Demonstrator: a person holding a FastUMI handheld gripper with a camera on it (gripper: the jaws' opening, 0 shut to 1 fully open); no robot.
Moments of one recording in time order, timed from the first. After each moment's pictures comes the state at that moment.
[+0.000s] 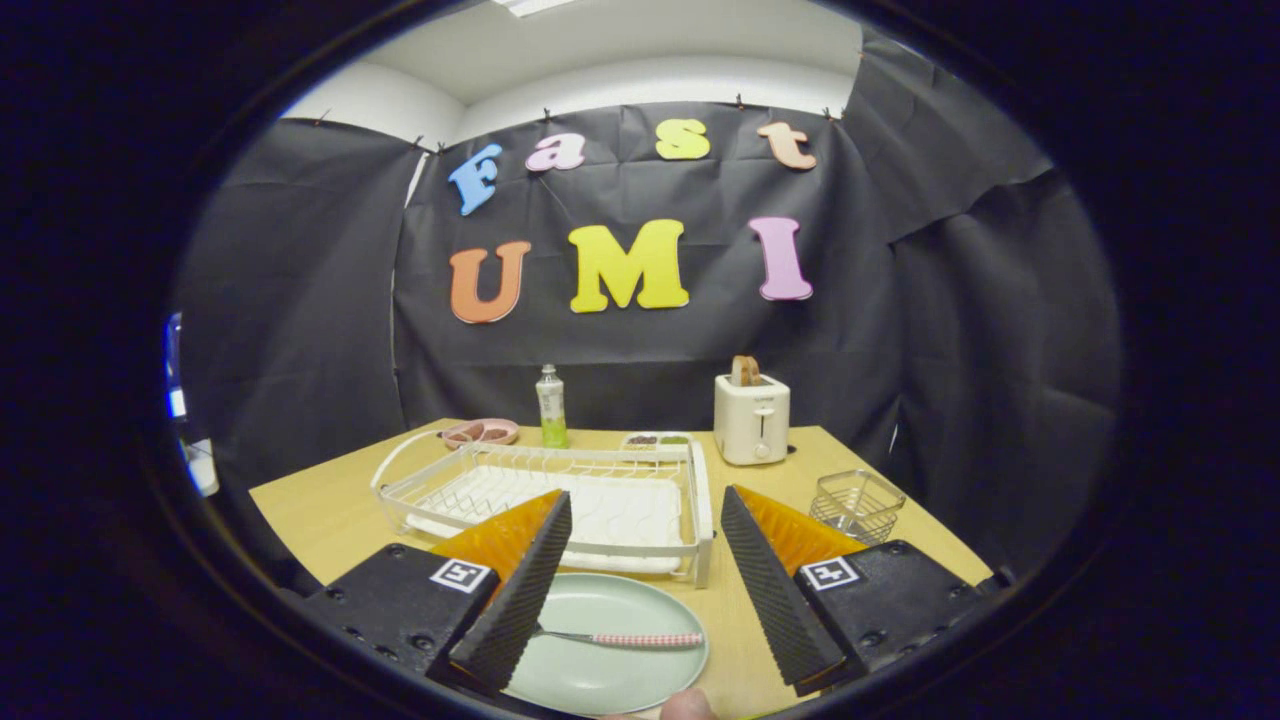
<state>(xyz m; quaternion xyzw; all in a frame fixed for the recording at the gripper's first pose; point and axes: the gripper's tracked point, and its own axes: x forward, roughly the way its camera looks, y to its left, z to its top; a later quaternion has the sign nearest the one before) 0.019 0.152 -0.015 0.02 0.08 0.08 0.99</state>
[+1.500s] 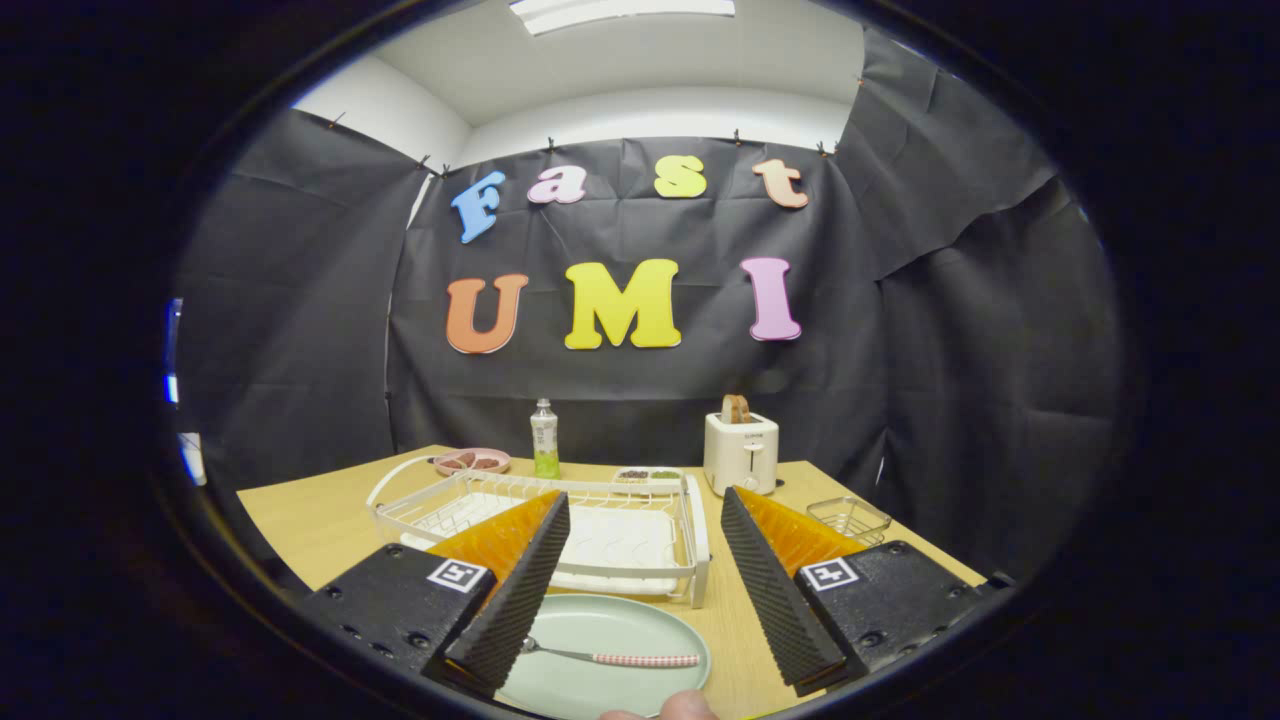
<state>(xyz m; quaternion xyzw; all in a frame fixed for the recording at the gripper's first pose) 0.014 0.159 -0.005 0.03 0.02 0.06 1.00</state>
